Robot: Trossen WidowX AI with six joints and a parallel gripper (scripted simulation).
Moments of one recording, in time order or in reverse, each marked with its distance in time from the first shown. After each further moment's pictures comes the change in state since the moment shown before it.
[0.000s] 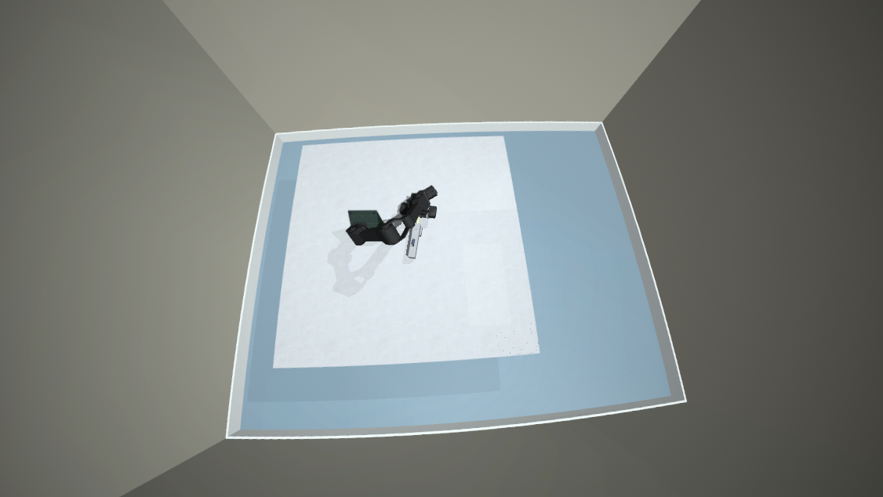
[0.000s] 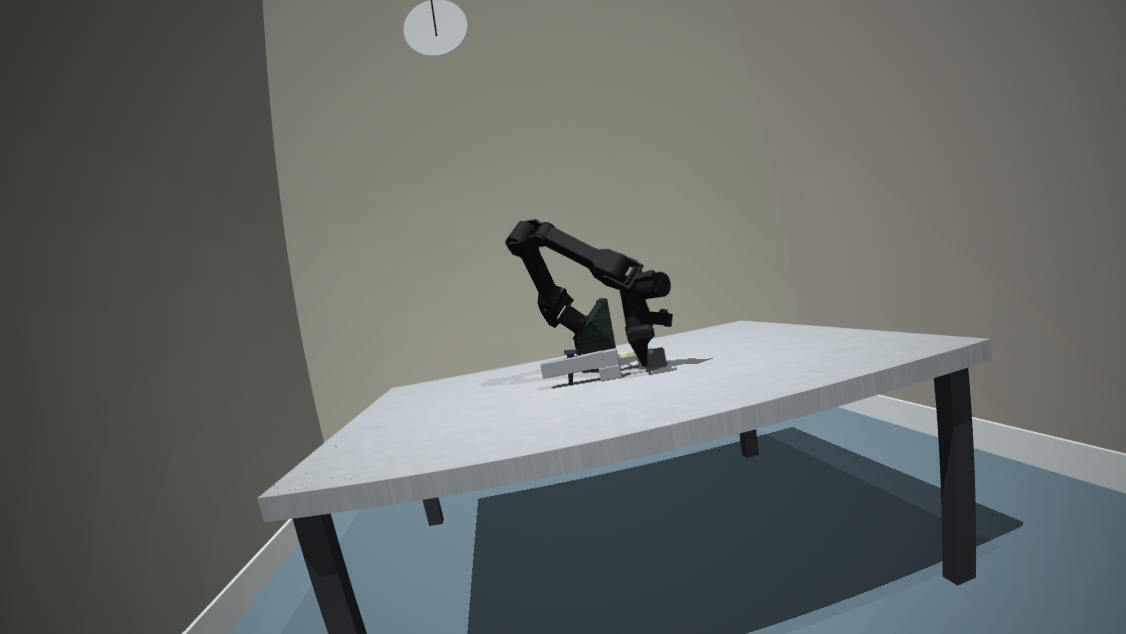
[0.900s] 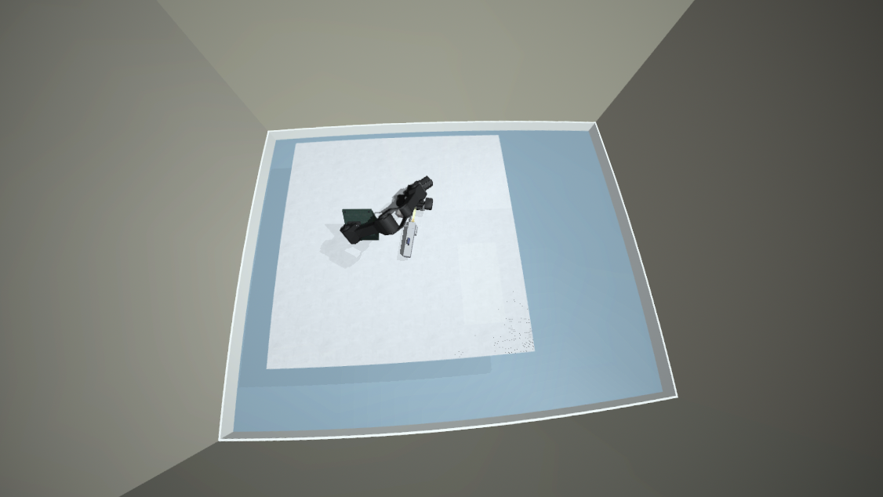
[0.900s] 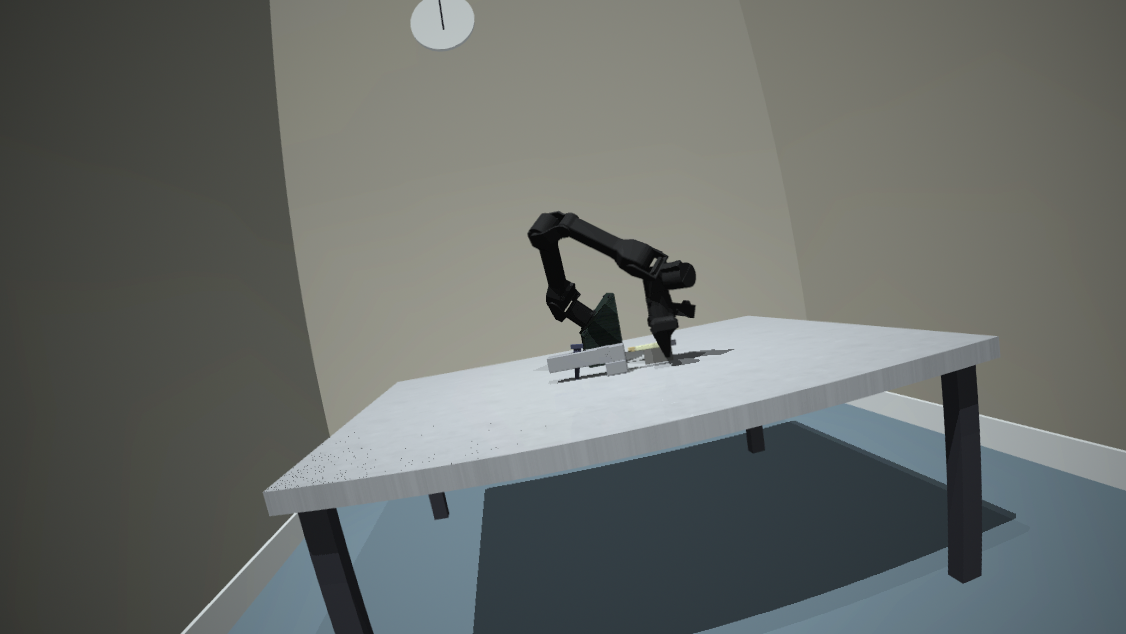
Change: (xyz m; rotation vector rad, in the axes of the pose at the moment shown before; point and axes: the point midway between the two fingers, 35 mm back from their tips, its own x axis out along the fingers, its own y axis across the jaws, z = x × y) arm -0.002 0.000 0.040 0.001 -0.004 -0.001
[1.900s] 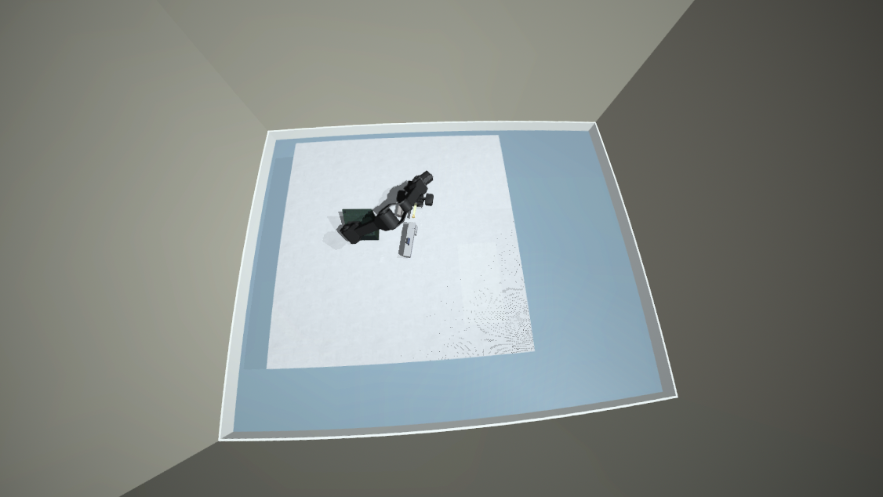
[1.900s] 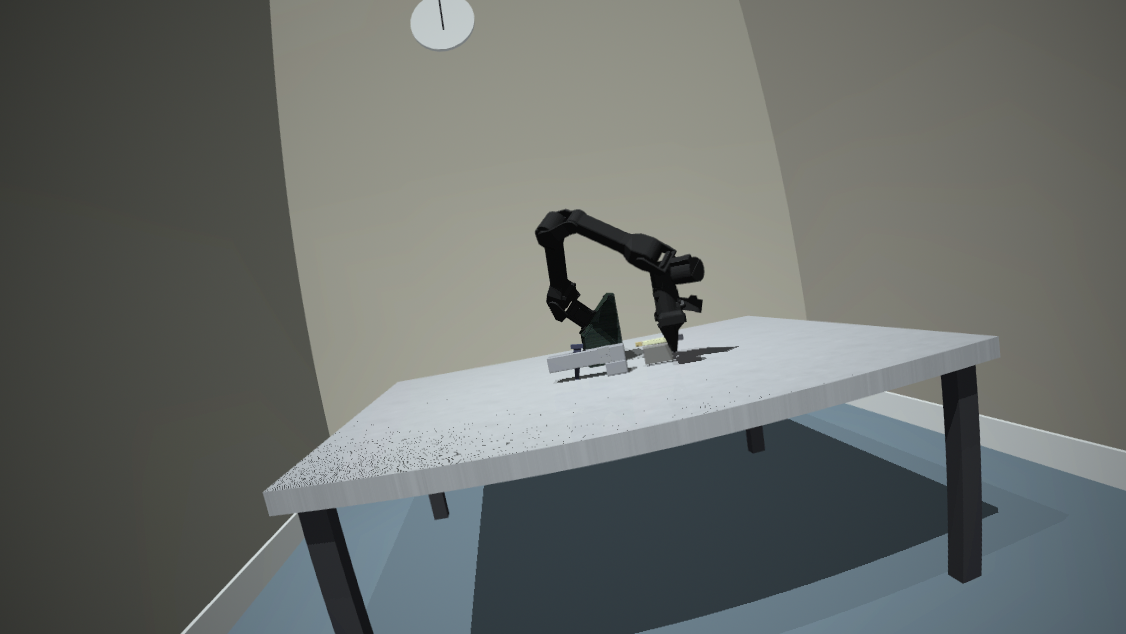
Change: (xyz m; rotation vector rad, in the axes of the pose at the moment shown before) arm -0.010 0.000 0.020 -0.002 -0.001 0.000
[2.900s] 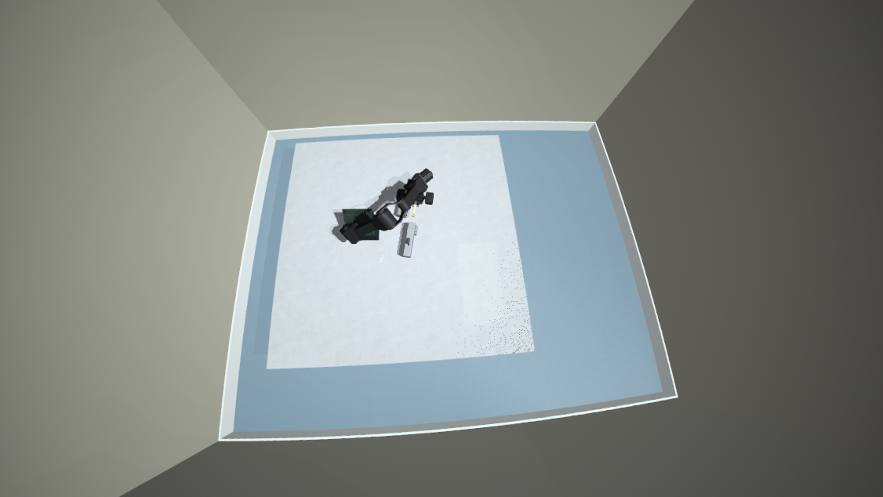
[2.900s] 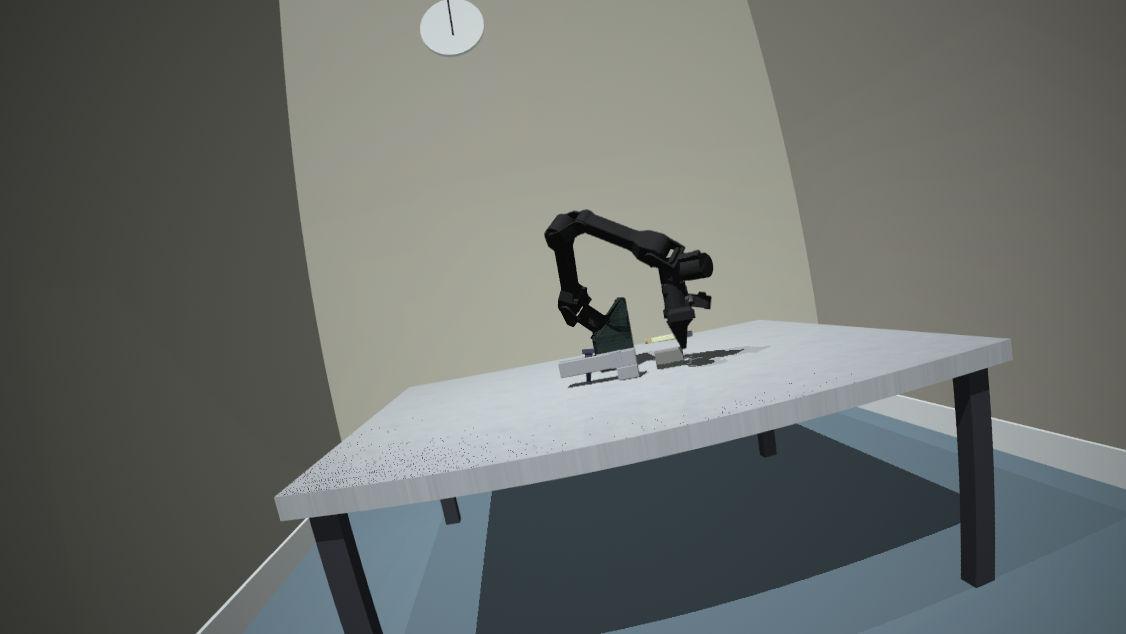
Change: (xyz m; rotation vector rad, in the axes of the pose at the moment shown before) arm -0.019 -0.001 -0.002 0.000 -0.001 0.000
